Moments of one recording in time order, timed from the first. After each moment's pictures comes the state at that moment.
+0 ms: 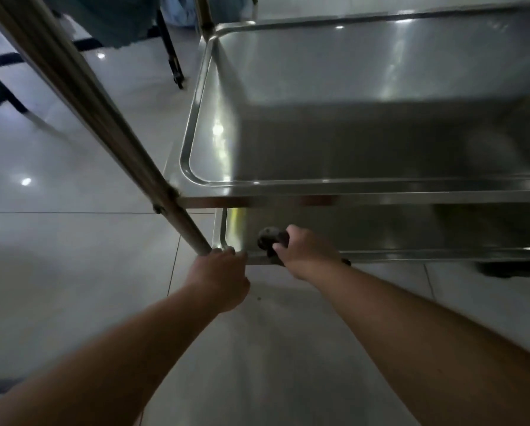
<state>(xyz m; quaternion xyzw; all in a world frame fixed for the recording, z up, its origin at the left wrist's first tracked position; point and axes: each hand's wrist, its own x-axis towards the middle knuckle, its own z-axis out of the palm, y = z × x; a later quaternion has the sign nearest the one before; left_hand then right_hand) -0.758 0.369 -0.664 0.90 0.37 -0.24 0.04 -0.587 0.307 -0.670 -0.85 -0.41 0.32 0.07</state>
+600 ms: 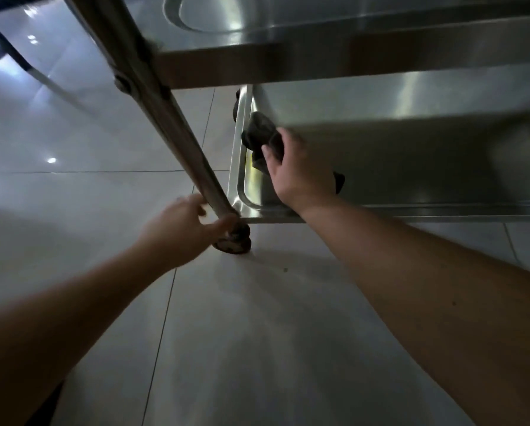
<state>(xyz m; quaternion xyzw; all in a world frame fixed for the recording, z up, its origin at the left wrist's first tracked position) -0.839 0.425 -0.737 0.83 0.50 -0.06 0.22 -0.620 0.393 -0.778 -0.81 -0.48 0.13 0.32</state>
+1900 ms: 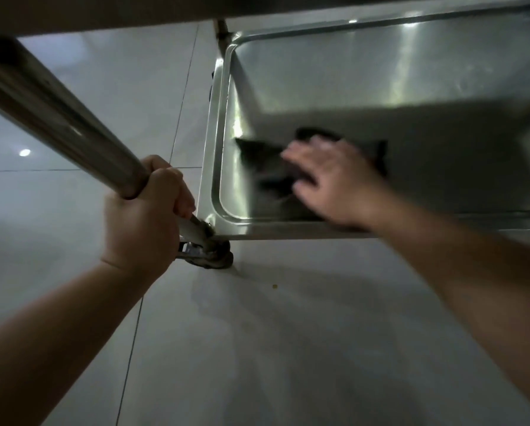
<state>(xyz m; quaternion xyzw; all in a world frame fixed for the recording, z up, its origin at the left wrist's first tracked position) -0.778 0.441 -0.768 0.58 0.43 0.45 0.53 -0.524 0.373 -0.833 -0.75 -0.64 0.15 0.07</state>
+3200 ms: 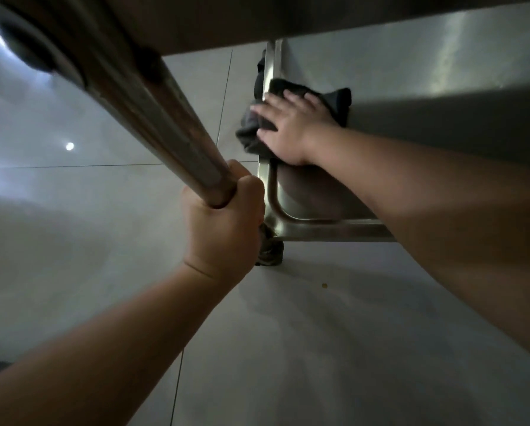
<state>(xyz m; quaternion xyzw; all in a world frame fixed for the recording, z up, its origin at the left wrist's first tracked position) -0.785 0.445 -0.775 0.60 0.39 0.45 0.54 -0.603 0.532 -0.821 -0.74 -0.63 0.21 0.04</state>
